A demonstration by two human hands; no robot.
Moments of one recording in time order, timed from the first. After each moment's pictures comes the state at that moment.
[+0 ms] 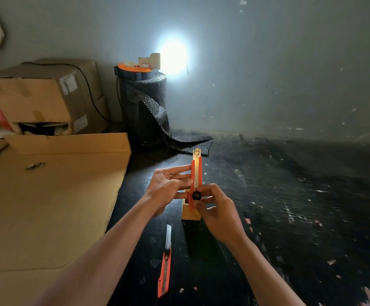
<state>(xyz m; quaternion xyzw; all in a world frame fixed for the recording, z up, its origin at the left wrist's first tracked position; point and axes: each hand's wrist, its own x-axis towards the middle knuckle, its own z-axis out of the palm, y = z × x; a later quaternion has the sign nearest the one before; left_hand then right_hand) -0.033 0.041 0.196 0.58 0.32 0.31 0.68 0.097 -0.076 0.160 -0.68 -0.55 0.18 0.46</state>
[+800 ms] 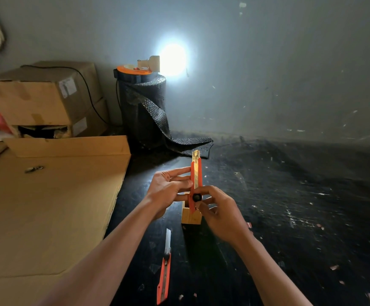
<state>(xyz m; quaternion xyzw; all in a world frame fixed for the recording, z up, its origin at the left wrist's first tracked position) -0.027 0.047 0.194 0.58 0.33 0.32 0.67 0.112 -0.069 0.169 -0.67 -0.58 0.19 0.42</state>
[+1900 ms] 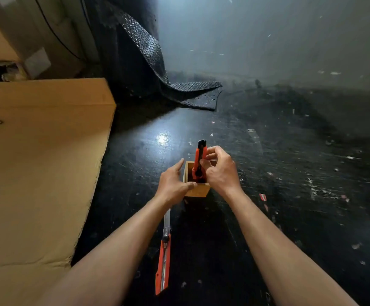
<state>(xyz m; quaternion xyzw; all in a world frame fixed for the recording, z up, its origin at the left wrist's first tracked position) 0.033 0.132 0.022 0.71 0.50 0.15 0.47 0.168 0.073 0.065 -0.78 -0.43 0.21 0.41</state>
